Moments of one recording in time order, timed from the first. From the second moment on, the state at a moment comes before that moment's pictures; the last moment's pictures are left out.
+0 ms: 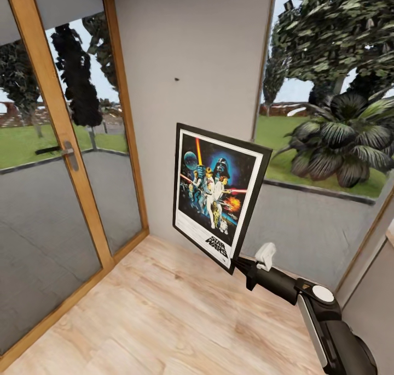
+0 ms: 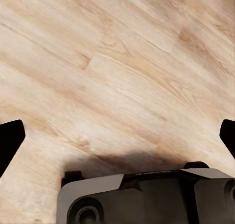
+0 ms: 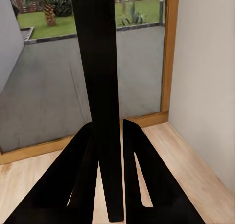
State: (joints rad) left arm 0.07 0.10 0.44 -0.89 -0.13 0.21 -0.66; right arm -0.30 -0.05 -0.09 -1.46 0.03 0.24 0.91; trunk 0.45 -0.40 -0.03
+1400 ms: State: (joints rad) left arm 0.07 0.10 0.44 -0.89 -0.13 0.20 -0.66; right arm -0.30 -0.05 -0.08 -1.46 0.03 0.24 0.91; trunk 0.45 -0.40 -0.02
